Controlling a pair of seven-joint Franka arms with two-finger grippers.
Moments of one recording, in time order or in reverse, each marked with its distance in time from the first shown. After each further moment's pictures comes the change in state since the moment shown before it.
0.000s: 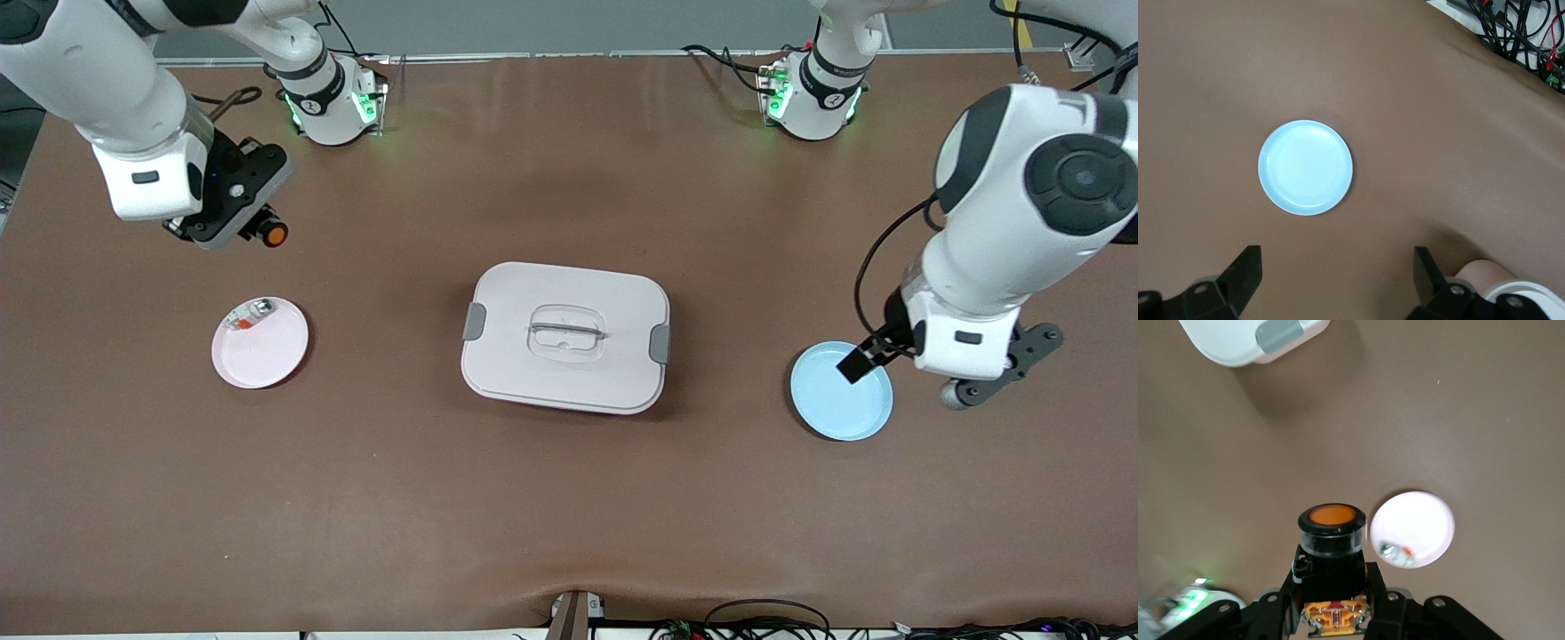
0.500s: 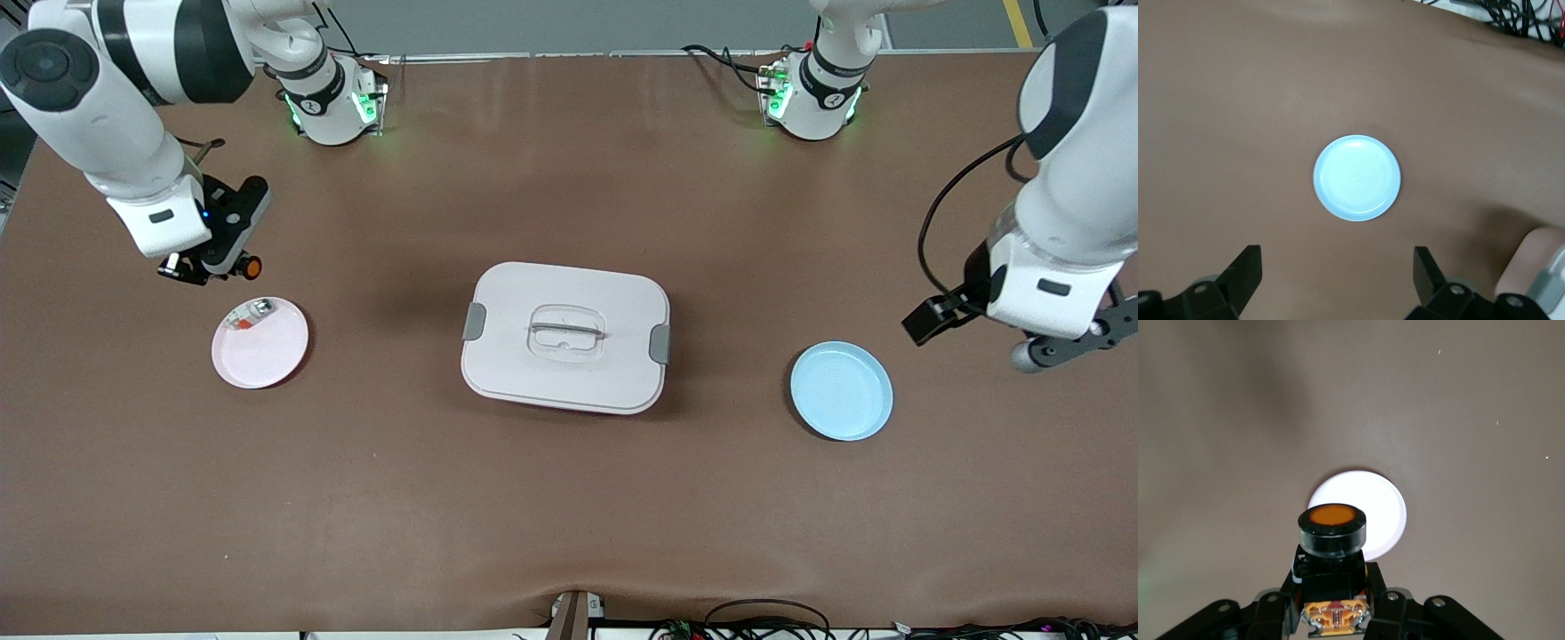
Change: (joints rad) left arm 0.000 -0.132 0.113 -0.036 -0.034 -0.082 0.357; right arm -0.121 -0.068 -0.001 -0.336 -0.151 0.344 -0.335
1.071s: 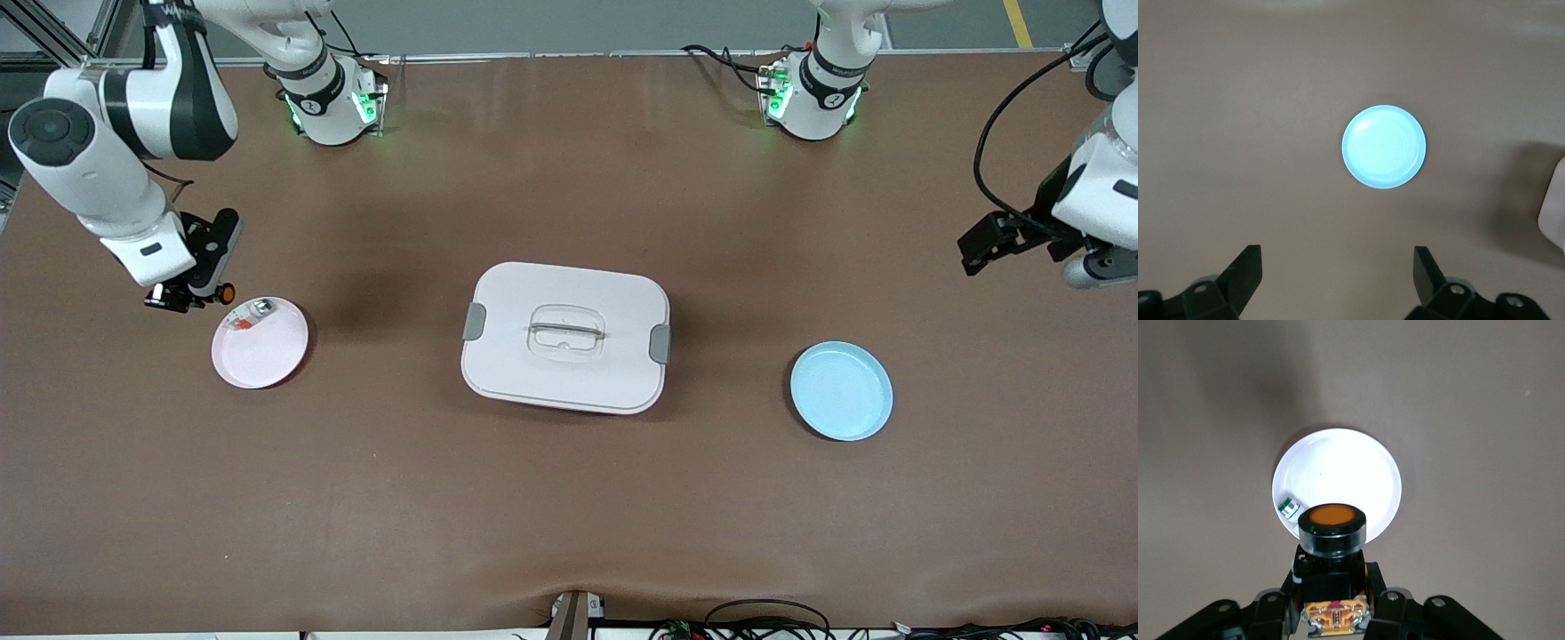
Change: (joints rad) left arm -0.070 -0.204 0.171 -0.169 -0.079 -0.026 0.287; right arm -0.176 0.053 0.000 -0.192 -0.031 0.296 -0.201
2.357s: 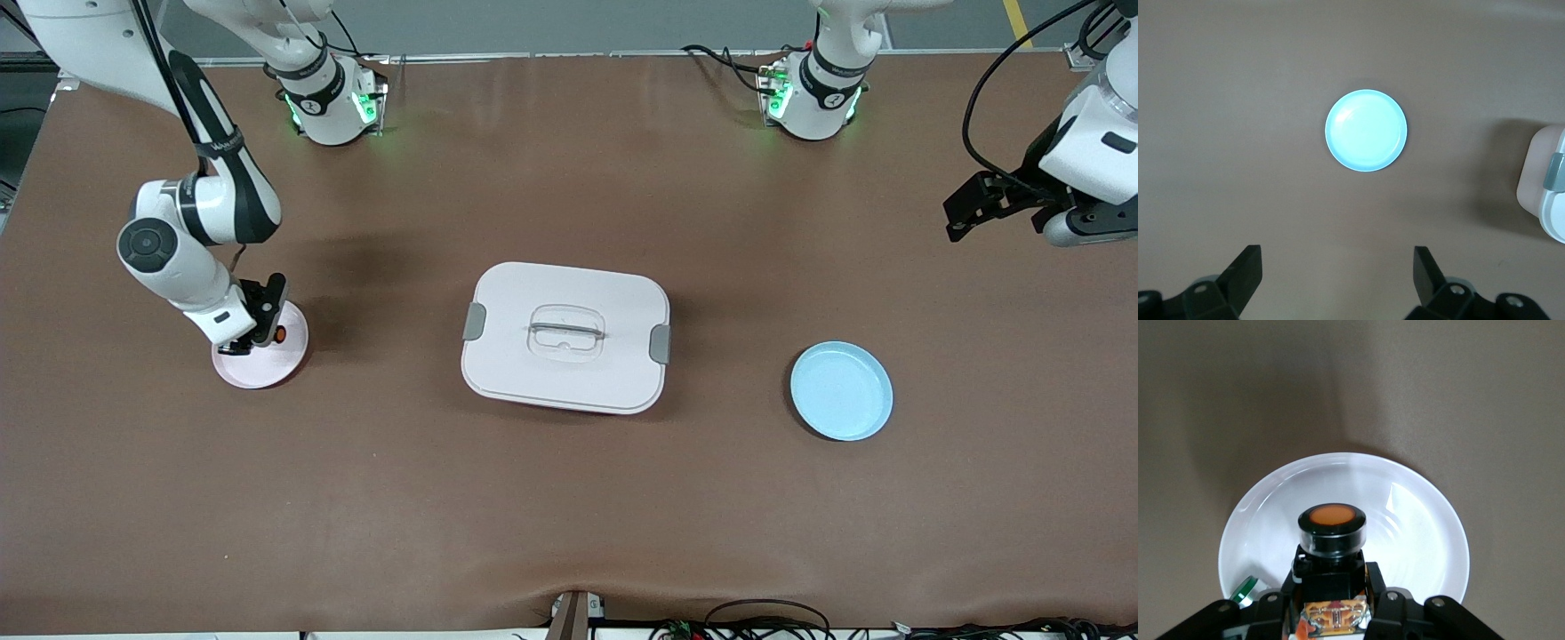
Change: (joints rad) left arm -0.010 -0.059 0.000 -0.045 -0.056 -0.014 0.033; right arm -0.051 0.375 0.001 -0.033 -0.022 0.366 -0.005
